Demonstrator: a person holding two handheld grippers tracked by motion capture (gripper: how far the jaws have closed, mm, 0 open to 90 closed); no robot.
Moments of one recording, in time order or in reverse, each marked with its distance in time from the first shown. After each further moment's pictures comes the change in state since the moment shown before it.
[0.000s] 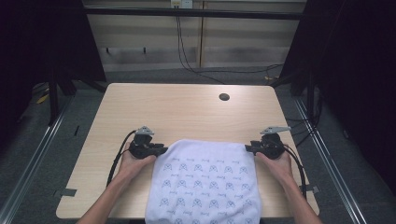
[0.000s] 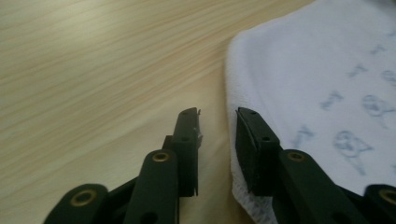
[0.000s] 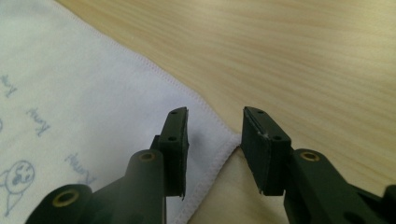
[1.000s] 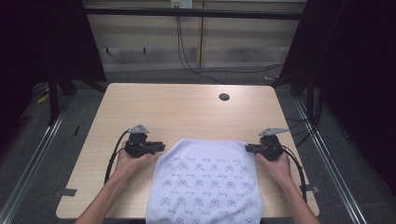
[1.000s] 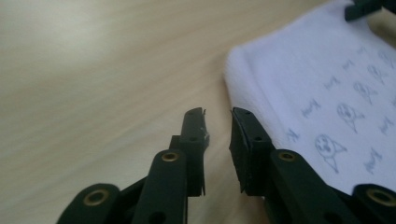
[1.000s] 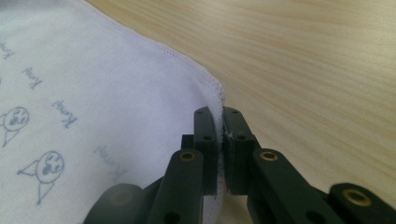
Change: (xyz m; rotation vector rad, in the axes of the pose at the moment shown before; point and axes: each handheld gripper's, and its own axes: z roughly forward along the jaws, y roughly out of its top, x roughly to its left) left arm 0.005 -0.001 -0.003 -0.020 -0.042 0.010; right arm 0.008 -0.001 0.000 0.008 0.026 -0.015
